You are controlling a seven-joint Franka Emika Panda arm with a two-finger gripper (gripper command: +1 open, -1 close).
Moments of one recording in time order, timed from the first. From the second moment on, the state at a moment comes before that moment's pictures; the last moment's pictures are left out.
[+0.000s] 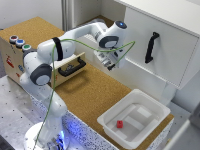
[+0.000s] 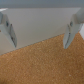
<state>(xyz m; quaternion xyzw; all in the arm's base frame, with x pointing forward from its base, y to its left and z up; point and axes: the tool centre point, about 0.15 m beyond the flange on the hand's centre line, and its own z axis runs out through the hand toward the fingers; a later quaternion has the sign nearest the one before) 0.375 -0.137 0.490 -0.99 0.12 -0.02 0.09</state>
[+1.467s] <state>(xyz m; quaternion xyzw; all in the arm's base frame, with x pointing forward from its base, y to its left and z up) 0.304 -0.224 0.460 -0.98 0.20 0.06 0.00</state>
